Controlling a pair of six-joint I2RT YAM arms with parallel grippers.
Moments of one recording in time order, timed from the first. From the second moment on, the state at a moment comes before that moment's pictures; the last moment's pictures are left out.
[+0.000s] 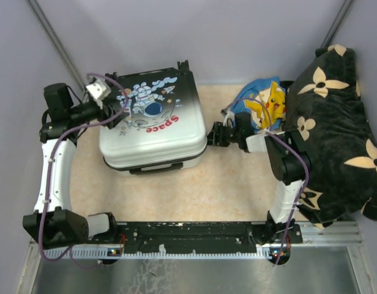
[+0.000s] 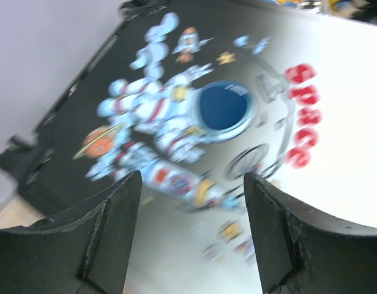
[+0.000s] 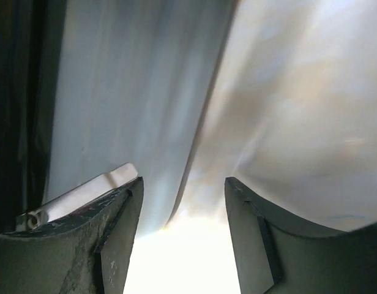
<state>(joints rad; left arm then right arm) 0.18 1.25 1.33 -0.44 0.91 0.51 0.25 1.93 0.99 0.32 -0.70 0.45</state>
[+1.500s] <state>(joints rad) 0.40 2.32 1.91 -0.51 0.73 0.13 0.21 1.59 0.85 0.04 -0.83 0.05</state>
